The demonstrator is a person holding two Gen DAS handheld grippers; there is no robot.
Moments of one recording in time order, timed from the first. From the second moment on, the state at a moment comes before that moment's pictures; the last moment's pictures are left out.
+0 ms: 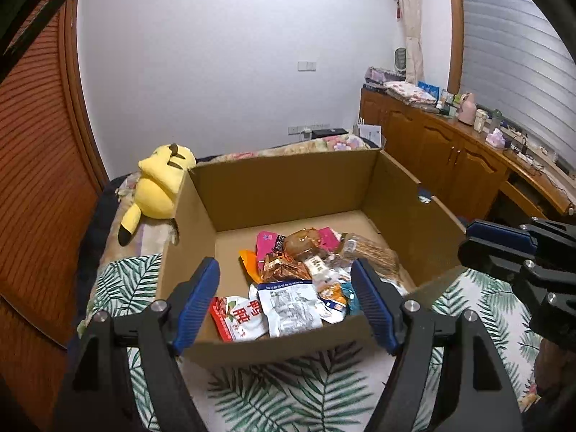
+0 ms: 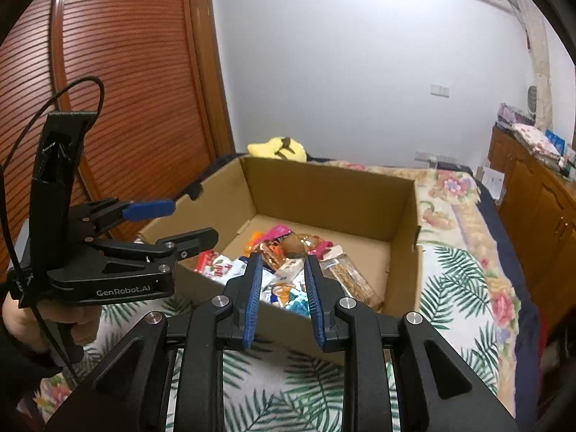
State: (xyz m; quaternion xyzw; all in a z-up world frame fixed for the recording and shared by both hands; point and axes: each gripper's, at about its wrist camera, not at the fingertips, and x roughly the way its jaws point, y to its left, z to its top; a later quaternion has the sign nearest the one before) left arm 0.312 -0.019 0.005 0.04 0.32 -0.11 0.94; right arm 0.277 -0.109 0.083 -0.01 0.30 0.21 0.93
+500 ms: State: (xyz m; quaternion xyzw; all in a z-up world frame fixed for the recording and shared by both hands) left arm 0.213 -0.019 0.057 0.04 0.24 -0.10 0.97; right arm 0.192 -0.122 0.124 -0.01 0.24 0.16 0.96
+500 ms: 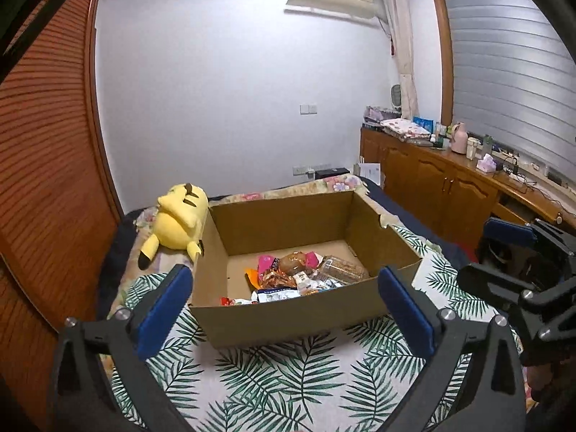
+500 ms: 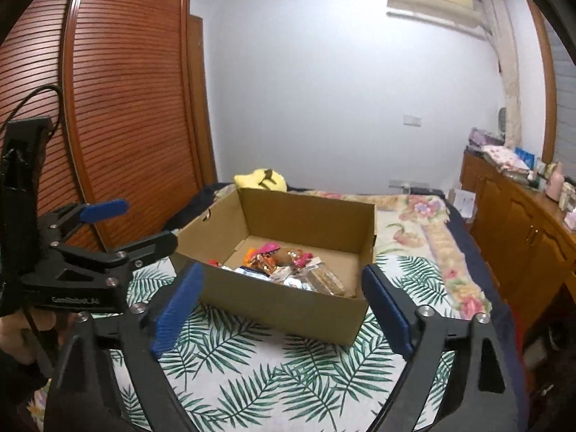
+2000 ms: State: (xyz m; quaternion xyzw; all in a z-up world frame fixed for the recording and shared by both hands) left arm 0.041 -0.022 0.035 0.01 0.21 -0.05 0.98; right arm 0.030 -0.155 0.119 0.01 0.19 0.12 0.97
